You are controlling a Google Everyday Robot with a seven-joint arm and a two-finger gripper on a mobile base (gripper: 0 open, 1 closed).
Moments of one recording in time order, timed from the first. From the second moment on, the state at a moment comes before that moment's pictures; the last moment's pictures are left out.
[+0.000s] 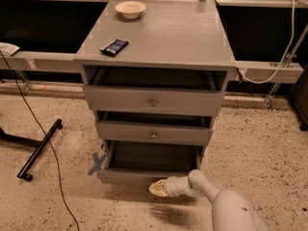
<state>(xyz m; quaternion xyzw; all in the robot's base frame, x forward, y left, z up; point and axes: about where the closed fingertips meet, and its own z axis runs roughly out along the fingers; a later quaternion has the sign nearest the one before) 0.594 -0.004 0.136 -0.52 0.68 0.37 0.37</state>
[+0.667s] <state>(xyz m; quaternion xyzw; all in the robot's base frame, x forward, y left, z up) 0.612 -0.011 0.129 -0.52 0.69 0.35 0.37</state>
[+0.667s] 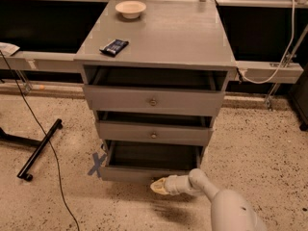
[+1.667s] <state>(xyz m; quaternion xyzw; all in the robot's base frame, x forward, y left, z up) 0.640 -0.038 0.134 -0.52 0.69 0.28 0.42</state>
